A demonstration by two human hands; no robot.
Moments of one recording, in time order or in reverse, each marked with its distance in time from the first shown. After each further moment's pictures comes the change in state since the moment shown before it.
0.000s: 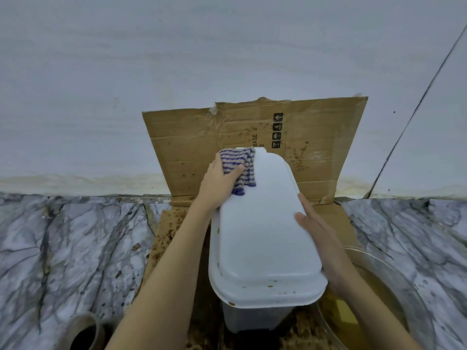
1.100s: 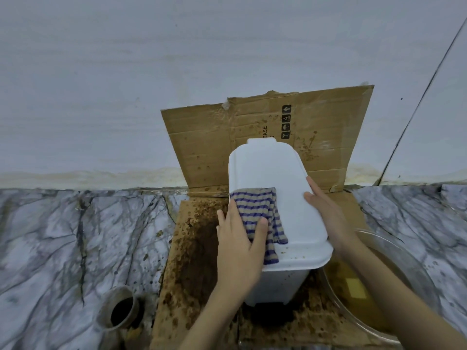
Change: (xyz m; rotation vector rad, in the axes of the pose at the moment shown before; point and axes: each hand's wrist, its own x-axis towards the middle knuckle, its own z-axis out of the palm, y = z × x) left_hand -0.177 0.001 0.016 0.049 0.061 -0.033; right_hand -0.003 -0.001 0.002 0.018 0.031 0.037
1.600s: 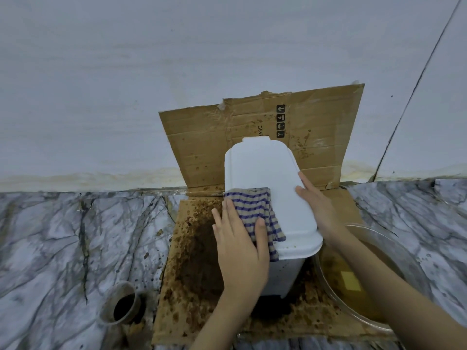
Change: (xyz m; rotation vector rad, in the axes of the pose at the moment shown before) left_hand -0.018 -0.005 0.026 0.145 0.255 0.116; right_hand 0.000 -0.001 -0.001 -0.010 -0.012 -0.018
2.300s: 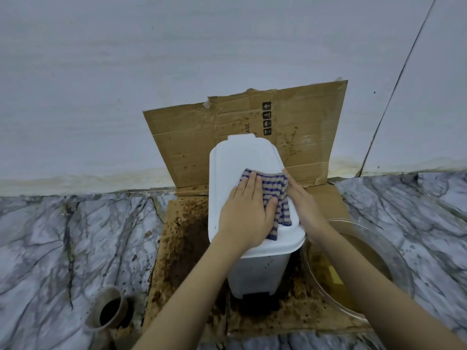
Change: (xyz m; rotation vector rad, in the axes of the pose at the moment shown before) left_hand 0.062 0.039 0.010 0.487 -0.429 0.359; right_hand 0.004 0.003 -0.003 -0.094 -0.037 -0.058
